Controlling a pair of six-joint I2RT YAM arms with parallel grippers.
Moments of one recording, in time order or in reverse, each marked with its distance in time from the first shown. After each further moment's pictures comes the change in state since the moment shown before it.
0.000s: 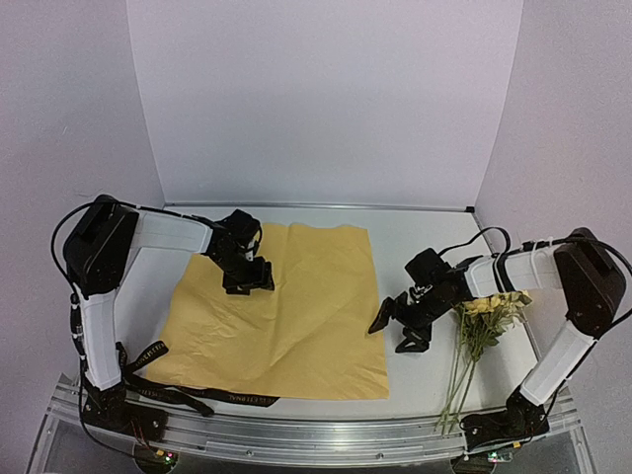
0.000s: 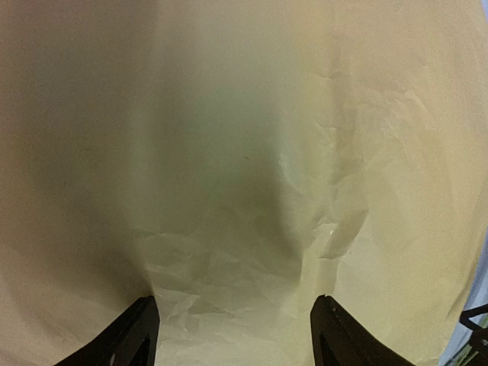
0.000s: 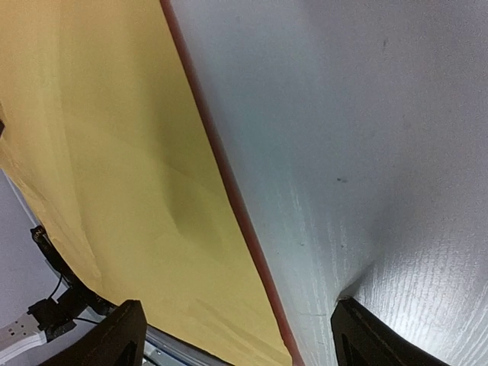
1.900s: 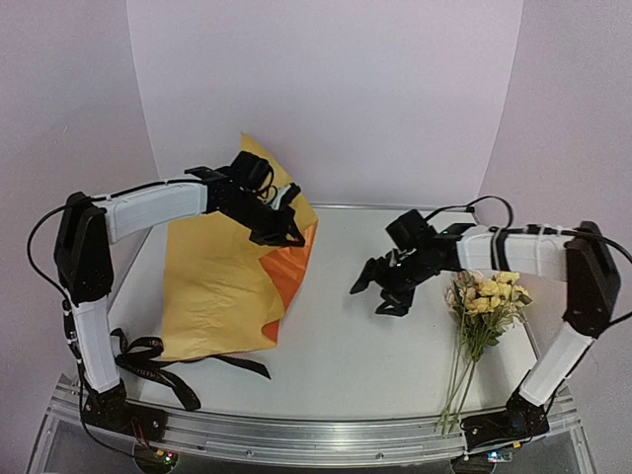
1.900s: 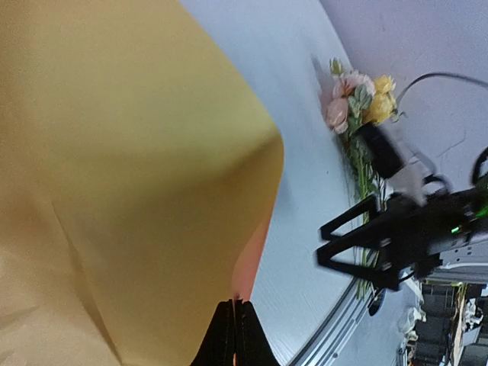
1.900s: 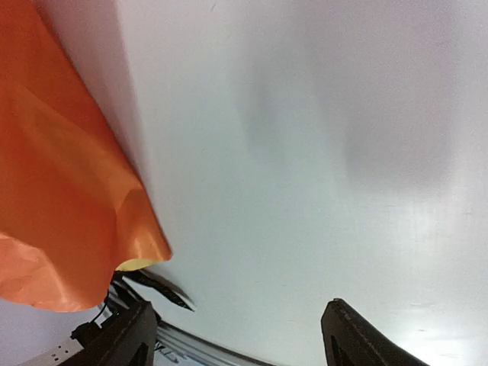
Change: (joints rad) left arm -0.062 -0.100 0.350 -0.153 0.368 0.197; right arm 0.088 0.054 0.338 -0.119 0.126 0.097
